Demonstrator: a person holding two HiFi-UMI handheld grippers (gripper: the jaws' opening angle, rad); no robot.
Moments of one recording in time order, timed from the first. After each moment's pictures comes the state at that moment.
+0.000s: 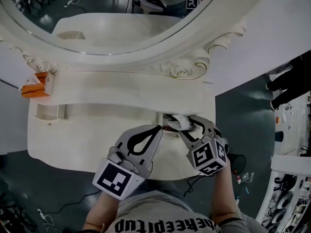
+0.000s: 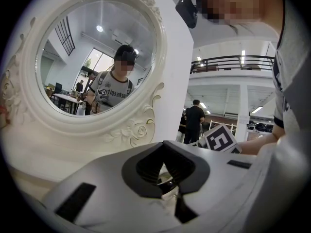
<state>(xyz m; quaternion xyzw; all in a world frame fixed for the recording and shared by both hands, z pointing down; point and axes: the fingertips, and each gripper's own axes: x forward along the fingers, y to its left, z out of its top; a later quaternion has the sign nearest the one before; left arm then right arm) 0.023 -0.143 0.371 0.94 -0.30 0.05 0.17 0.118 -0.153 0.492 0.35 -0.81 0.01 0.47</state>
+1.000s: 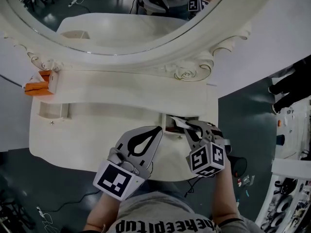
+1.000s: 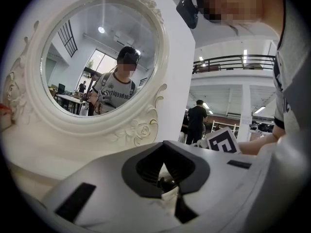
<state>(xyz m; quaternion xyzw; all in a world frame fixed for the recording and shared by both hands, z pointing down) 0.013 -0.143 0.371 0.93 -0.32 0.05 0.17 0.113 -0.155 0.496 0.31 -0.79 -0.07 0.52</state>
